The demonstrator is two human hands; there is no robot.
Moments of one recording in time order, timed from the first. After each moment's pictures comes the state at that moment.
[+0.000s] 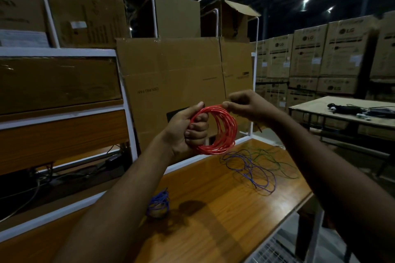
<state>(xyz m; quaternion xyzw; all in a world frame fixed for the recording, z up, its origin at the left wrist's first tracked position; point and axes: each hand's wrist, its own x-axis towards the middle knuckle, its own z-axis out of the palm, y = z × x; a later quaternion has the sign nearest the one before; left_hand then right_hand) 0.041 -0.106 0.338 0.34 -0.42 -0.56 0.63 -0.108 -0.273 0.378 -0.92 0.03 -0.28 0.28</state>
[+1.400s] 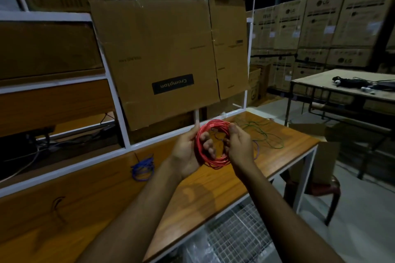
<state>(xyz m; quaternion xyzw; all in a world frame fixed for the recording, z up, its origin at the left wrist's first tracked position) -0.063 -0.146 0.212 0.39 -0.28 -0.51 0.71 -0.158 -0.256 0.188 -0.66 0.19 -0.46 0.56</state>
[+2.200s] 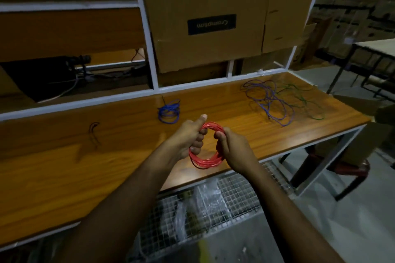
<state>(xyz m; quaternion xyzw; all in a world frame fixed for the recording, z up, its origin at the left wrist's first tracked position) -0.042 -0.085 0.127 0.68 -0.11 -0.38 0.62 -0.144 -0.213 0.082 -0.93 0.09 -0.21 0.29</state>
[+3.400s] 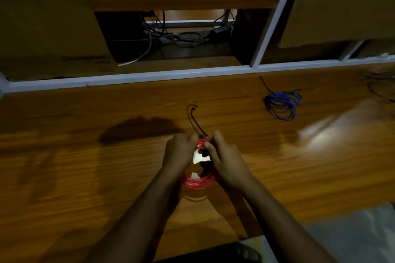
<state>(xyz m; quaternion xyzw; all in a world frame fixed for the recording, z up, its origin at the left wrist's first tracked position) 0.182 0.234 0.015 0.87 -0.06 -0.13 0.47 0.108 0.109 0.014 -0.88 0.03 -0.05 0.47</state>
